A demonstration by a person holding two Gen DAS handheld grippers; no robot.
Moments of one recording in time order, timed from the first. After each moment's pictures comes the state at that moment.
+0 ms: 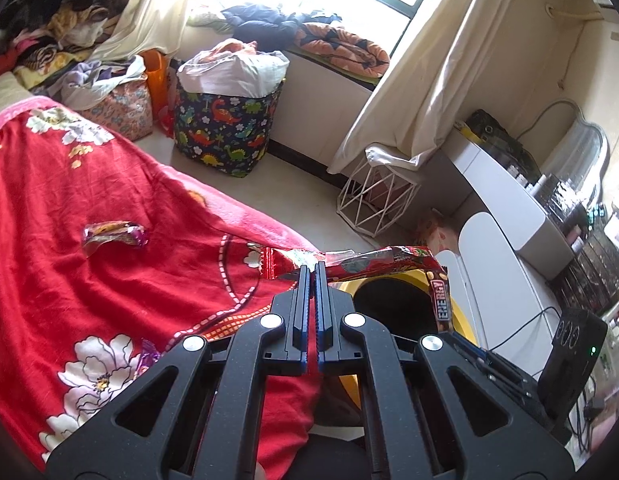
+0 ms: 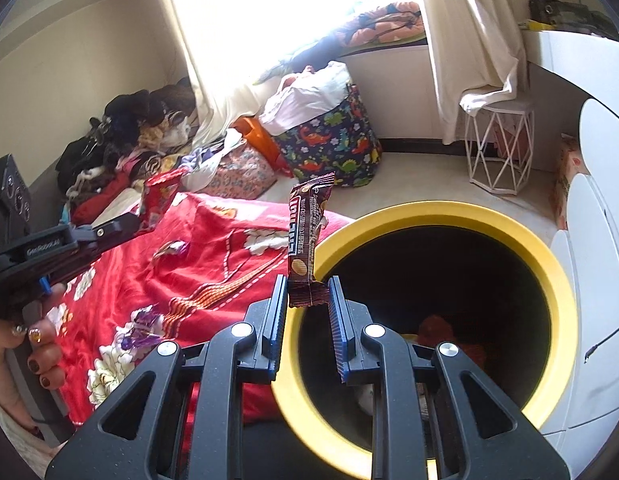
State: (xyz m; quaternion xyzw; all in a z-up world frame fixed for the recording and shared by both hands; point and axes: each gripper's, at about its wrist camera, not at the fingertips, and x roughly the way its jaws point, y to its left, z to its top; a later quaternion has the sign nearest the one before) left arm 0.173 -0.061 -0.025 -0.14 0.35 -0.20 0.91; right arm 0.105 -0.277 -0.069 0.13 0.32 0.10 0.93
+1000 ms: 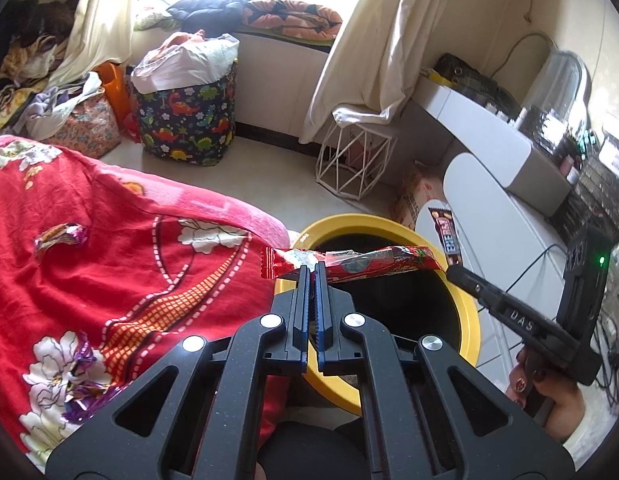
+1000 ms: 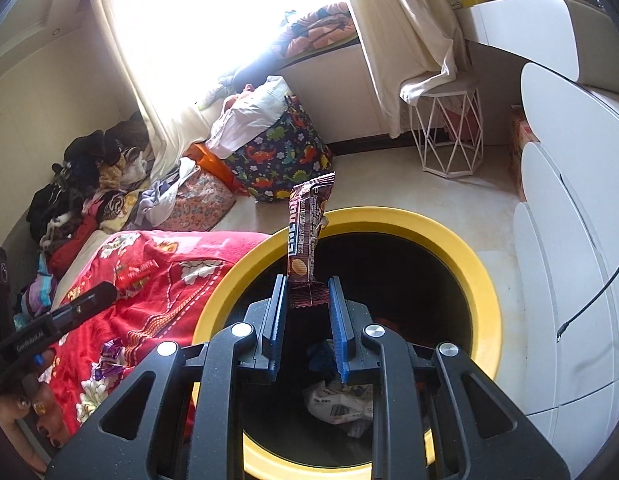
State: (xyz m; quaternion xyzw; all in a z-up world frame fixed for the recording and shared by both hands) left arm 0.160 -0.142 -0.044 -0.05 0.37 -0.24 0.90; right arm 0.103 -0.356 -0.081 0.19 0.32 0.02 0.93
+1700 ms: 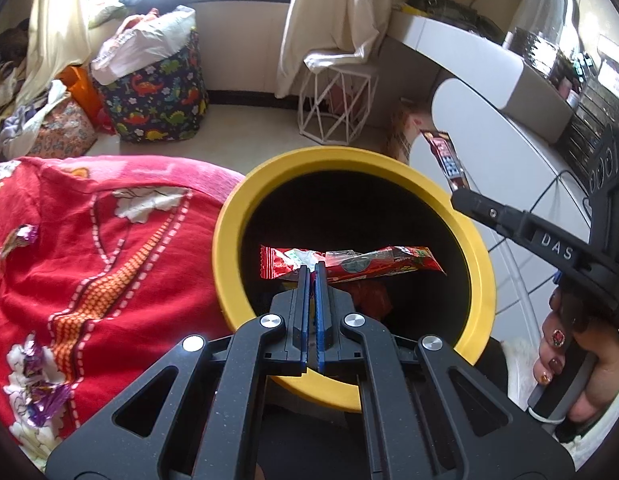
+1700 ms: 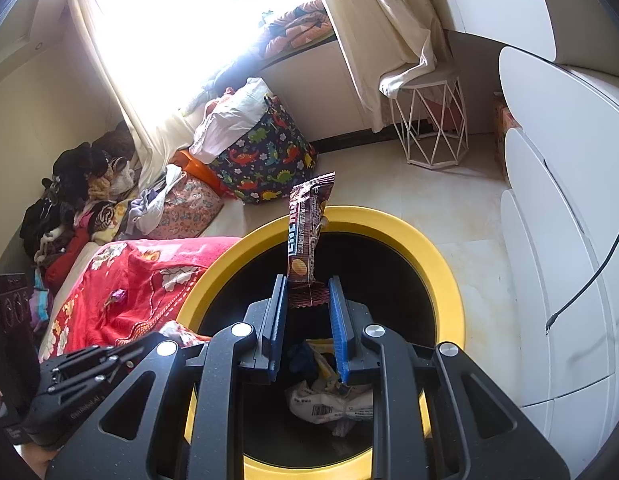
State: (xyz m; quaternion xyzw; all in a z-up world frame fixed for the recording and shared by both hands) left arm 0.158 -0.208 -0.086 0.03 0.43 -0.27 0.86; right arm 0.100 -0.380 -0.088 0.21 0.33 0.00 0.92
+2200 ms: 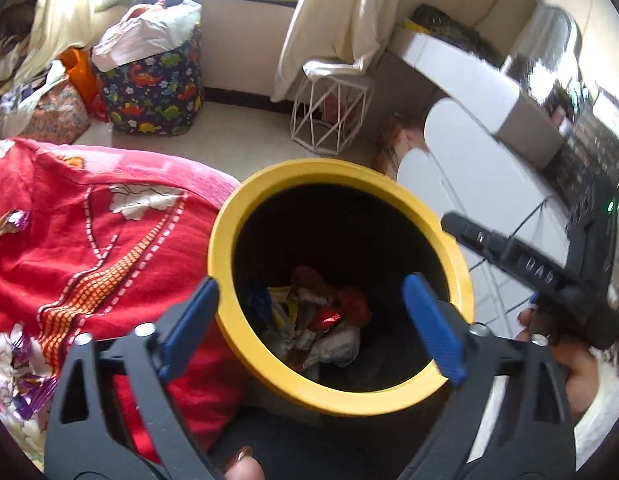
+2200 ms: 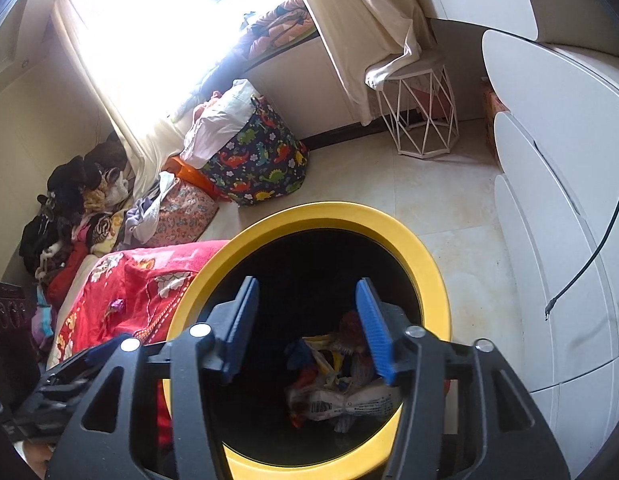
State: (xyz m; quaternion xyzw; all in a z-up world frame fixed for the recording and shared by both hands) left arm 0.163 -0.192 -0.074 -0.03 0.42 -0.28 0.86; right arm 0.098 -0.389 -0.091 0.24 0.33 -0.01 0.91
